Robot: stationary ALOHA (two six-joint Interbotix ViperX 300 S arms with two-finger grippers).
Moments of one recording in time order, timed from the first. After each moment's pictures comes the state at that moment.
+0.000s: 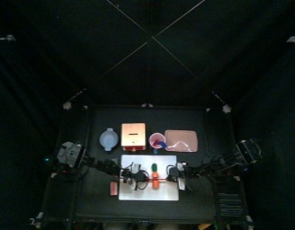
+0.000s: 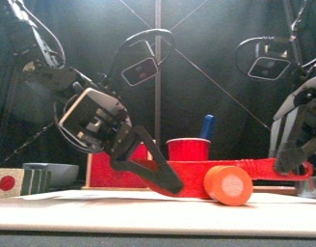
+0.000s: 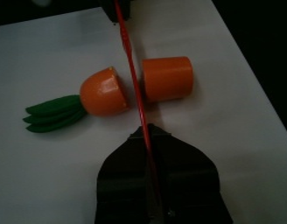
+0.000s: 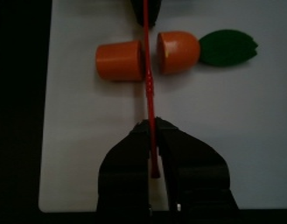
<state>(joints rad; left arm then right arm) -0.24 0.31 0.68 -0.17 -0.38 0.19 0.31 -0.14 1.07 0.72 -0.25 -0.39</state>
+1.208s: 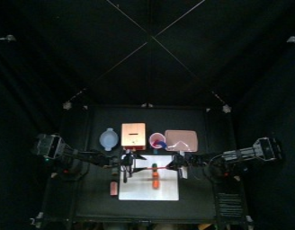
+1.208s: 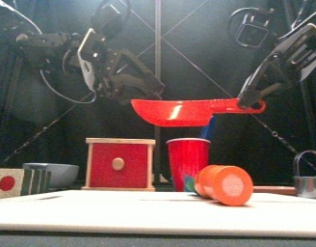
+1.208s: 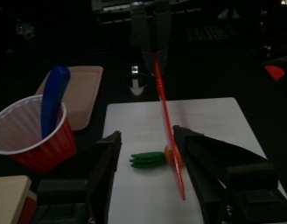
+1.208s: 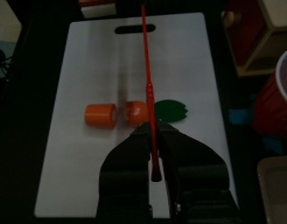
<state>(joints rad) -0.11 -0.06 0.86 -0.30 -0.58 0.30 0.05 -0.47 1.03 0.48 0.01 -0.39</state>
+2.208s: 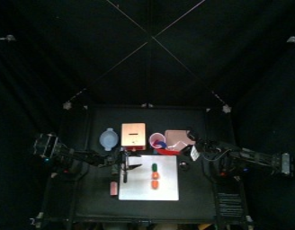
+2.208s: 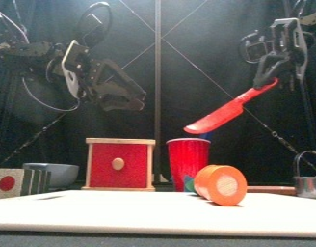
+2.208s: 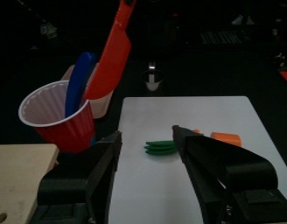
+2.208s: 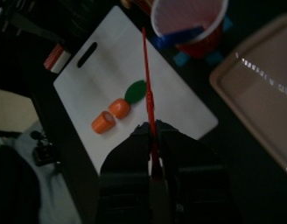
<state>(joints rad) -0.11 -0.10 0.97 -0.34 -0.68 0.30 -0.29 -0.84 0.93 0.26 0.64 0.40</state>
